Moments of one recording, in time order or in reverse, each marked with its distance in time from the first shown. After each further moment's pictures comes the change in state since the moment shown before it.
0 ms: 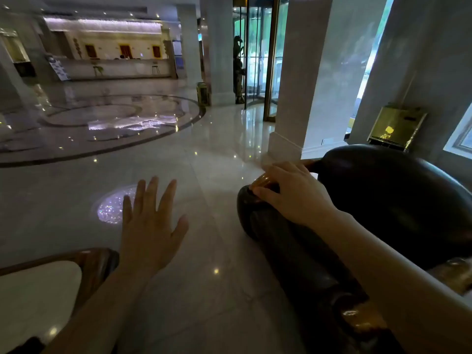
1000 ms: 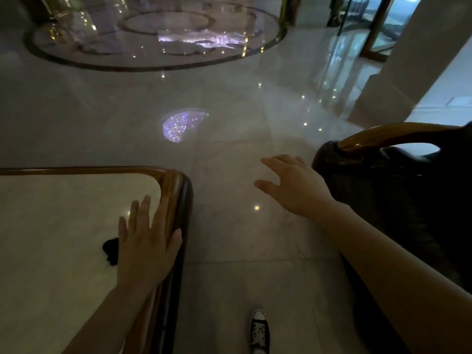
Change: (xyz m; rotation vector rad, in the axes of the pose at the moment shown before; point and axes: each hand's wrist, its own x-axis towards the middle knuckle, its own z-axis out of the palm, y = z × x) left_hand -0.122 -0.240 0.058 0.134 -0.284 -0.464; right_hand 0.119 -0.178 0.247 0.077 -0.270 -0.250
